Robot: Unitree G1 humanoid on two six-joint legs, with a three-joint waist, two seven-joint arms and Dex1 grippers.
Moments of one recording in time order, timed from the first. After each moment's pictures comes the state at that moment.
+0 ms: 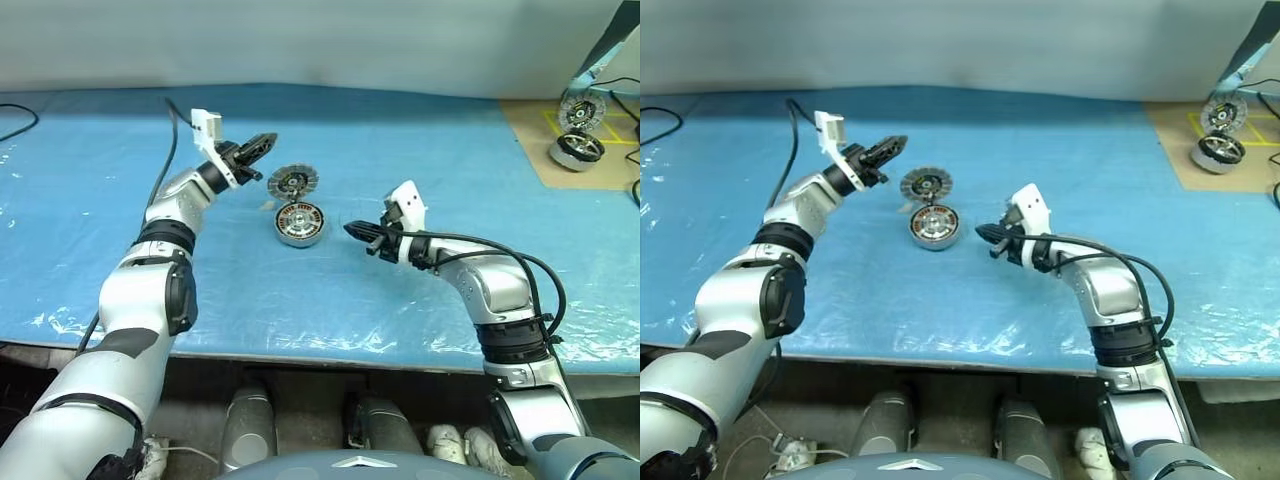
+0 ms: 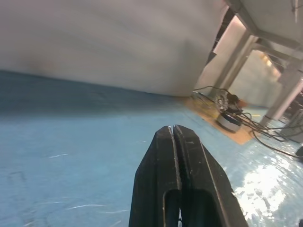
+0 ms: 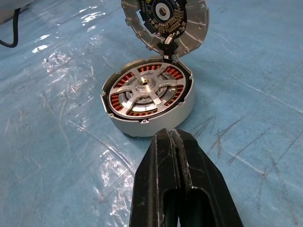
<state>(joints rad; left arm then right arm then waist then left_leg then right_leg) -1.16 0.32 0.27 1.26 -0.37 0.05 -1.06 -0.49 -0.35 0.04 -0.07 0.29 0.78 0.72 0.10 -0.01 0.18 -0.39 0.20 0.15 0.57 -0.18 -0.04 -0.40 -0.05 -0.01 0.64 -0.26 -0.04</state>
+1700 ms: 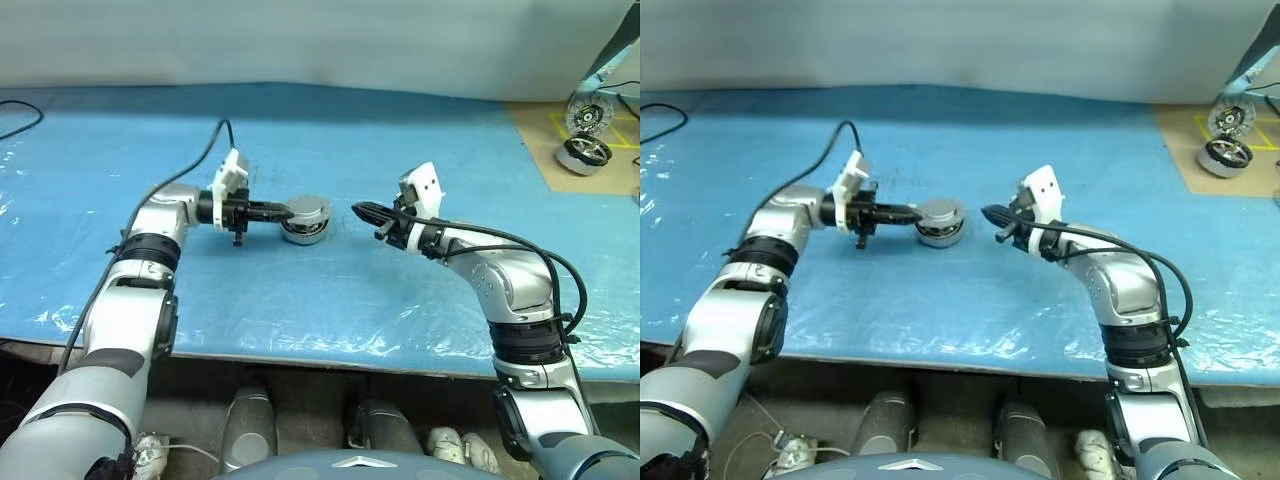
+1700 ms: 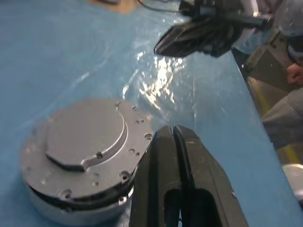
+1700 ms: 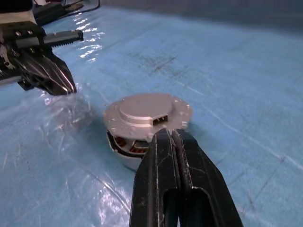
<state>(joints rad) -0.96 0.44 0.02 0.85 -0.27 0.18 -1.60 -0.52 -0.38 0.00 -0.17 0.40 0.80 0.63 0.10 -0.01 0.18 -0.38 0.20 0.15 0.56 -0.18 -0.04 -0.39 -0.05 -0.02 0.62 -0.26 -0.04</state>
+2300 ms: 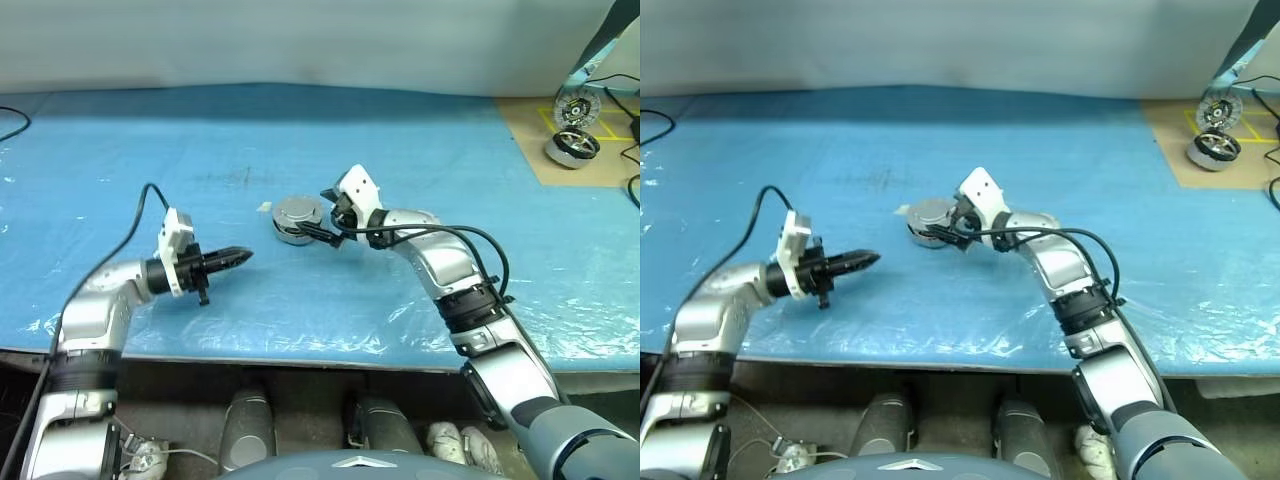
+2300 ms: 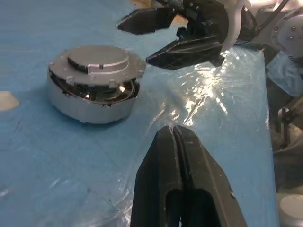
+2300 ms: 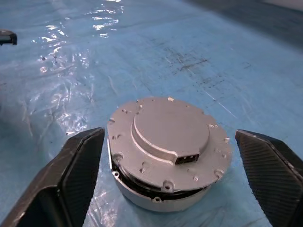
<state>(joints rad) -0.25 0.50 0.18 0.13 -0.45 0.39 -1.22 -0.72 -0.26 0.26 0.24 0.15 0.42 0.70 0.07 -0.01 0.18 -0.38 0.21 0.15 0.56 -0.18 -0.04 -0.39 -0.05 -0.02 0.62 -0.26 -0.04</state>
